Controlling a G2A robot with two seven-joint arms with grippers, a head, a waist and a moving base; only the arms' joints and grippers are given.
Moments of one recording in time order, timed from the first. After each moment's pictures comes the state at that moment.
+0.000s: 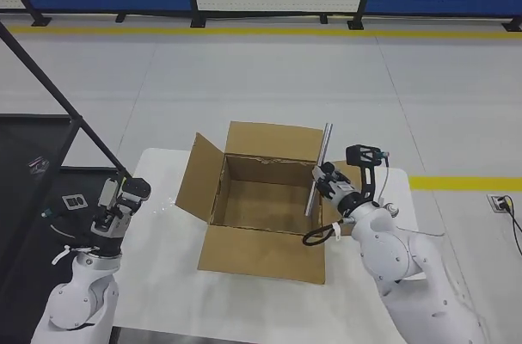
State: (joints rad) left arm 1.24 -1.18 -1.65 -1.62 -0.34 -0.58 -0.36; right arm -0.90 -1.25 1.19 -1.80 -0.75 0.31 0.52
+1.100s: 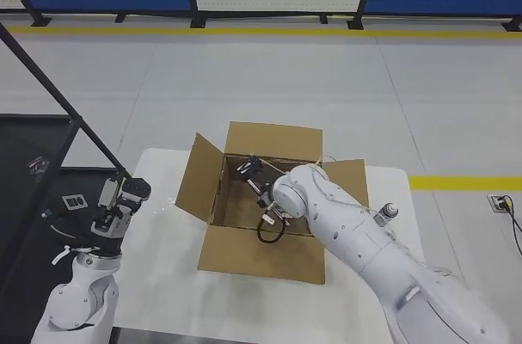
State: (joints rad) left arm 1.24 -1.18 -1.65 -1.62 -0.34 -0.58 -0.36; right arm -0.14 -1.62 0.45 -0.61 -0.76 -0.15 0.82
